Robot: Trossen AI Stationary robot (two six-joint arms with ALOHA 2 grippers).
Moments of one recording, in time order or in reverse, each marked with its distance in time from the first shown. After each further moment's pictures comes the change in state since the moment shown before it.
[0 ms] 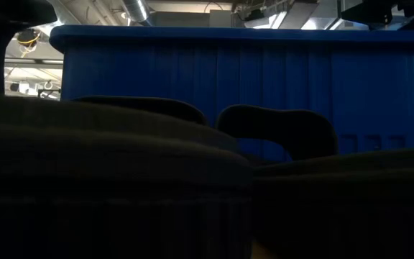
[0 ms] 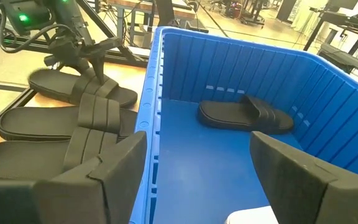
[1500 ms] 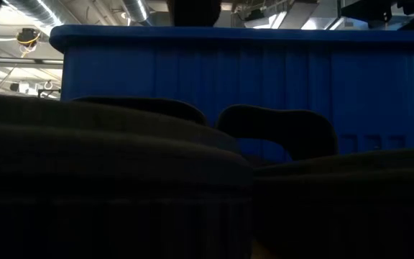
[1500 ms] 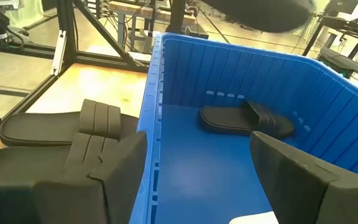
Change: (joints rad) left arm 0.686 -0.112 0.865 -0.401 -0.481 0.434; right arm 0.000 0.000 0.000 0.027 0.000 -0.010
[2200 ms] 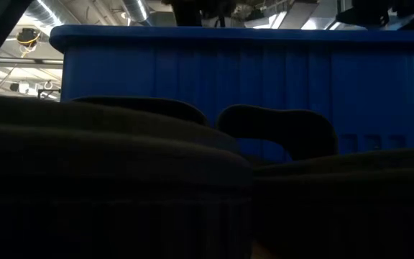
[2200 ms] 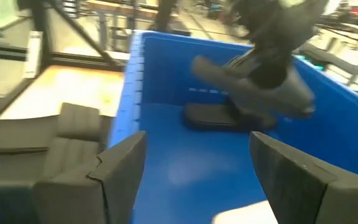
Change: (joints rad) left arm 0.398 0.057 -0.488 0.624 0.222 0.595; right arm -0.060 0.000 0.000 -0.002 0.024 0.011
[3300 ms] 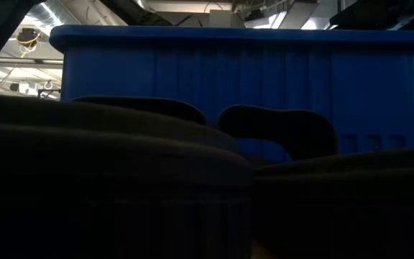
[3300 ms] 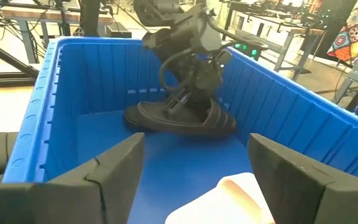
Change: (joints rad) left arm 0.142 -0.002 -0.439 0.517 0.086 0.207; right arm -0.178 0.000 0.000 0.008 0.074 0.055
